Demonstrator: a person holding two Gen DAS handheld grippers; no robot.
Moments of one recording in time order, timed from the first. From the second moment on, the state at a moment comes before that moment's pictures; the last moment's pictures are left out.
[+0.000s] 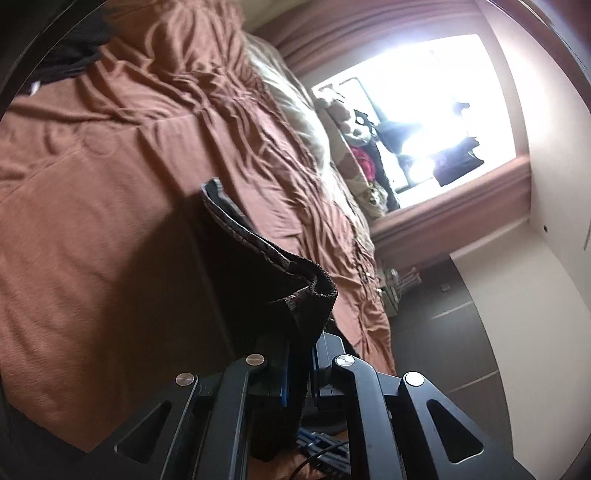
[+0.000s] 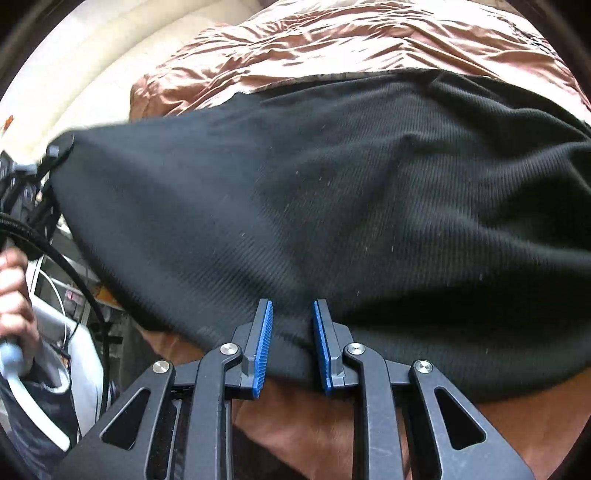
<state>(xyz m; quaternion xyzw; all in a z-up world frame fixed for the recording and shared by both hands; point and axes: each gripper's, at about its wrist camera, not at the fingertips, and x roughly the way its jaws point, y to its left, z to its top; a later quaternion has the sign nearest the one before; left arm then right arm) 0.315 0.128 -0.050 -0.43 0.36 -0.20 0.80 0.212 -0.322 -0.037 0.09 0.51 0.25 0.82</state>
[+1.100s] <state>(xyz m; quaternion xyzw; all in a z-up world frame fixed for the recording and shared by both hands) 0.374 -0.108 0.020 -0.28 0.42 -0.38 0.78 0.073 -0.506 0.020 0.24 0.34 0.17 0.89</state>
